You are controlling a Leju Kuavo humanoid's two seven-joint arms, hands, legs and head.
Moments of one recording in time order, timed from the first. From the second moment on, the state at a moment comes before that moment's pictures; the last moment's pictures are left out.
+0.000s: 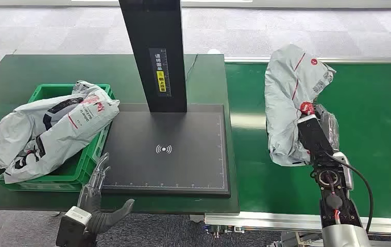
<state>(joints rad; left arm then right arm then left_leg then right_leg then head) 0.21 -0.13 -0.08 -1.66 -0.31 -0.14 -0.43 -0.49 -0.11 -0.08 -0.96 0.53 -0.13 -0.39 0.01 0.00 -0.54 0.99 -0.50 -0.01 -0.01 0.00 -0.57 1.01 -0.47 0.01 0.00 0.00</state>
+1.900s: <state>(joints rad) 0.17 -0.09 -0.11 -1.59 -0.29 -0.13 -0.44 -0.30 0.03 0.27 -1.27 0.04 -0.11 -0.60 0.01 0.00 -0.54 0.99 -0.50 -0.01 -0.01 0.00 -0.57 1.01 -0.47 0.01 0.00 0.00</state>
